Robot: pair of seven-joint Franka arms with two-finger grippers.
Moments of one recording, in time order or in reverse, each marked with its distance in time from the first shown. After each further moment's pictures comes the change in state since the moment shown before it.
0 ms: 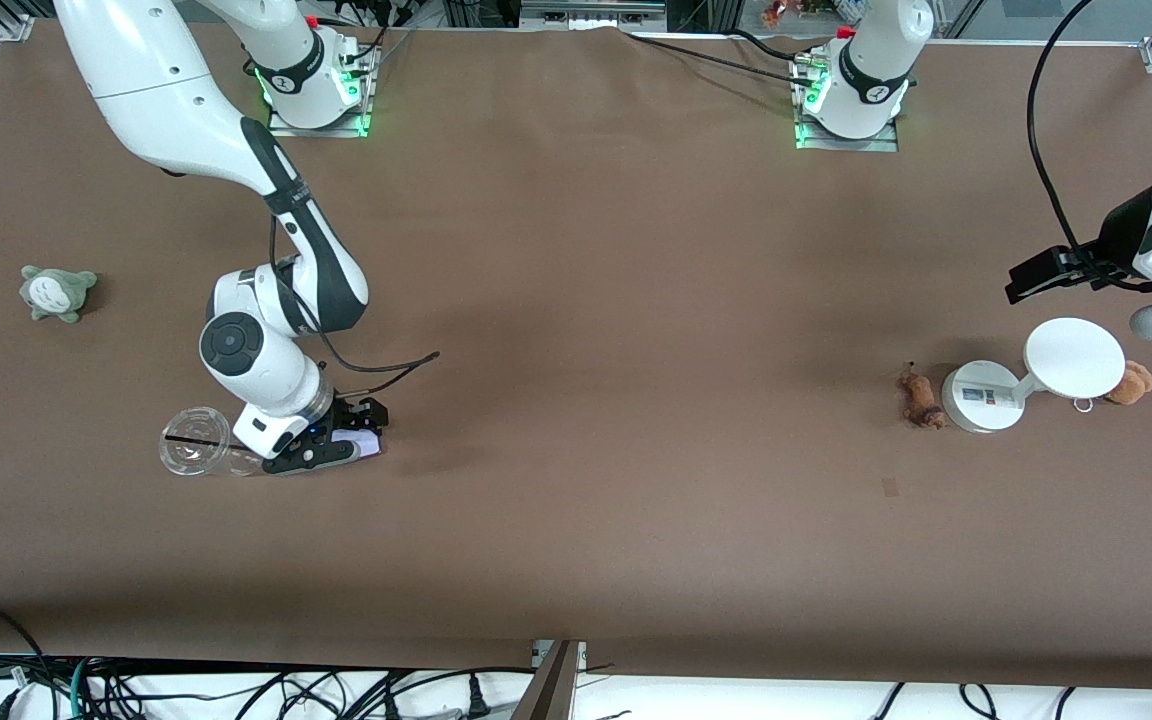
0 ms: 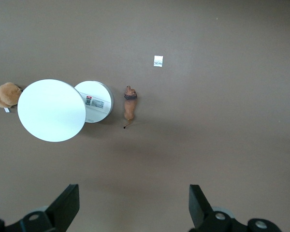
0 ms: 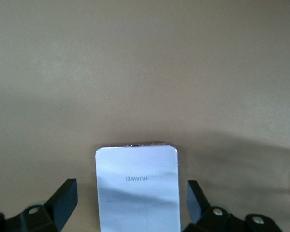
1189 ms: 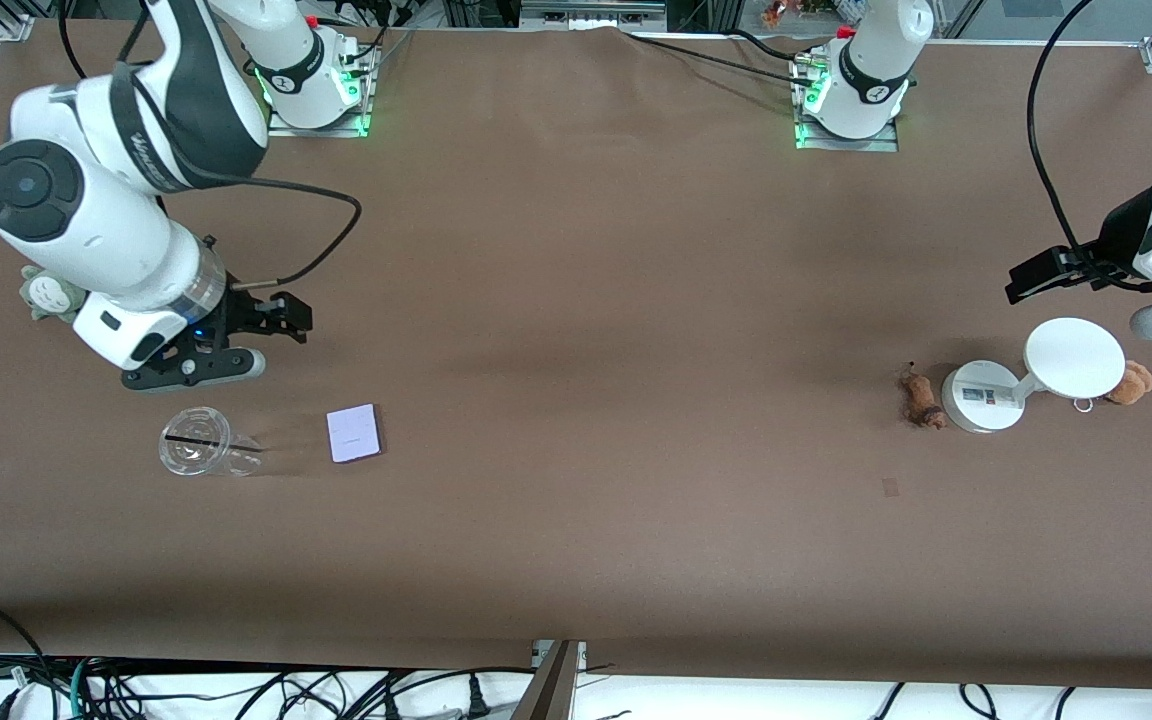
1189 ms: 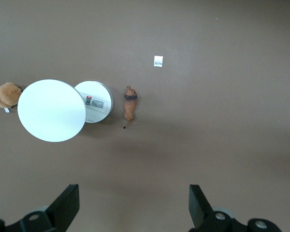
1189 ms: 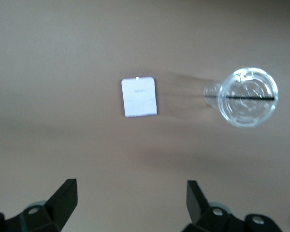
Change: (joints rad) left arm 0.000 0.000 0.000 0.001 0.000 0.000 0.000; right arm 0.003 -0.399 0.009 0.178 0.006 -0.756 0.044
